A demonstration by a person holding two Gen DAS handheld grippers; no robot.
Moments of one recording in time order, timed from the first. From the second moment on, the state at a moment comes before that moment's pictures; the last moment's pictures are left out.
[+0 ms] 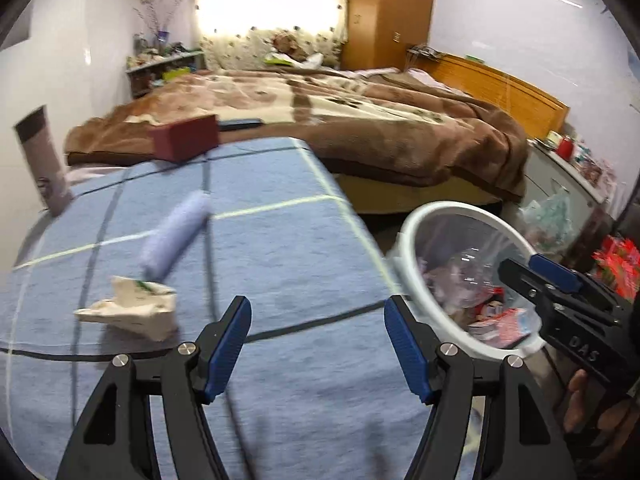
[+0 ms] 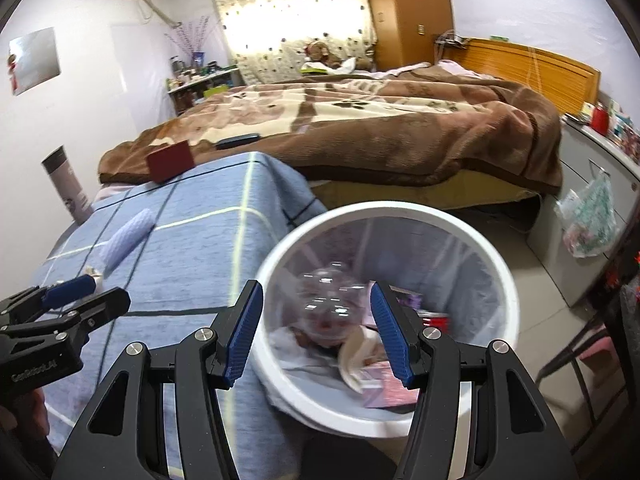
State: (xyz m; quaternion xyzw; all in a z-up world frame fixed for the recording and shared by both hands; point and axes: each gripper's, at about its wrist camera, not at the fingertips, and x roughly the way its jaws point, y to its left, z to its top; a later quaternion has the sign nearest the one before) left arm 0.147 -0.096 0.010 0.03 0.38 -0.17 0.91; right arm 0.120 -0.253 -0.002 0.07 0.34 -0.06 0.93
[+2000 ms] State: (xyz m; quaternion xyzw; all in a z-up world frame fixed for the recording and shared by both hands) left arm 0.222 0.093 -0.047 -0.14 0.43 -0.03 0.89; right arm 0.276 -0.076 -0.027 0.07 0.43 0.12 0.89
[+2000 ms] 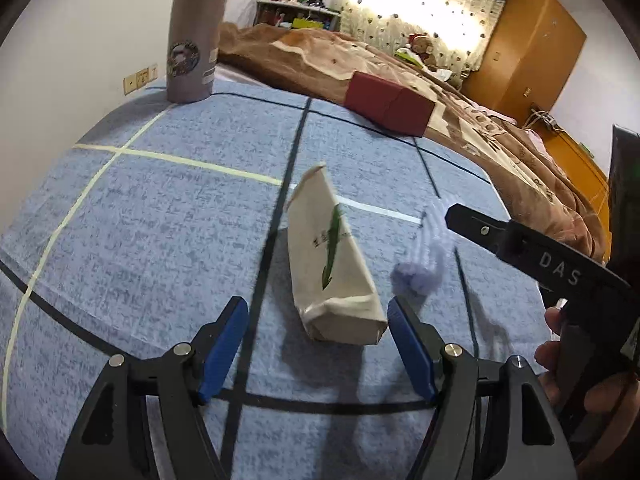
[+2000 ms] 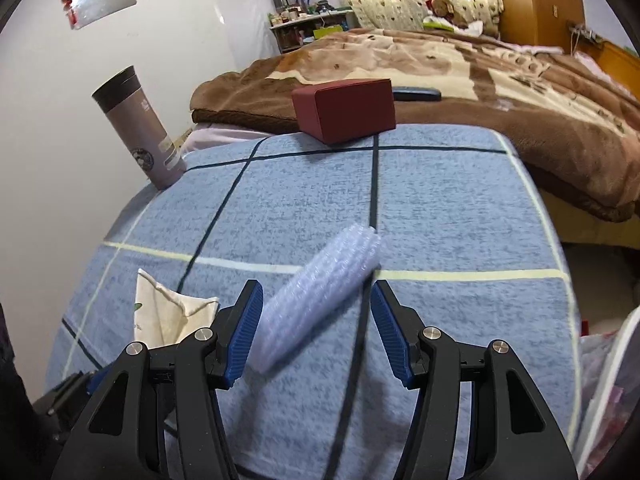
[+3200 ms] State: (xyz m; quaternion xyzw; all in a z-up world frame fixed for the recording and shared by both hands) left arm 0.252 0.097 -0.051 -0.12 0.44 -0.05 0.89; right arm 0.270 -0.063 -0.042 0.01 0.45 0.11 0.88
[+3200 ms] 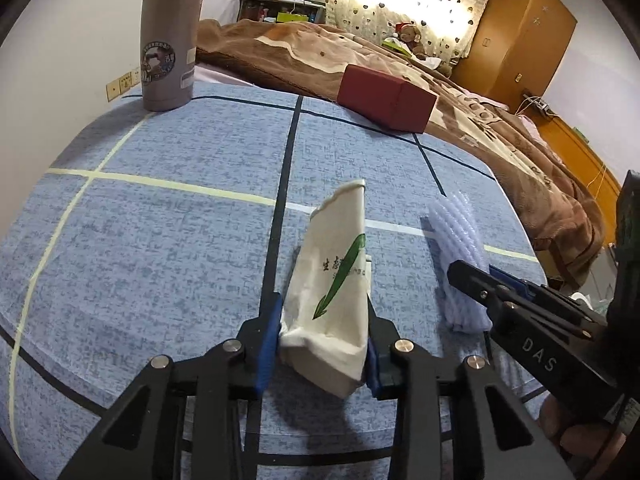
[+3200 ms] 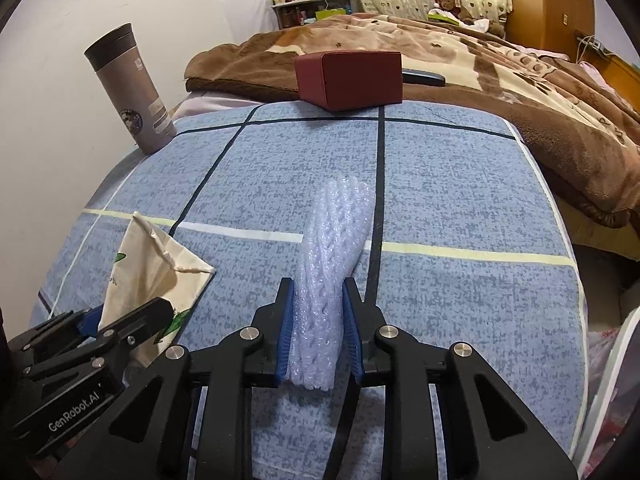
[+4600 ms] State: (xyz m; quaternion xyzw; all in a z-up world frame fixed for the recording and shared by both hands) left arm 0.187 0.024 0.013 -0.07 0.37 -0.11 0.92; right arm 0.195 -0.131 0.006 0.05 0.37 0.07 0.92
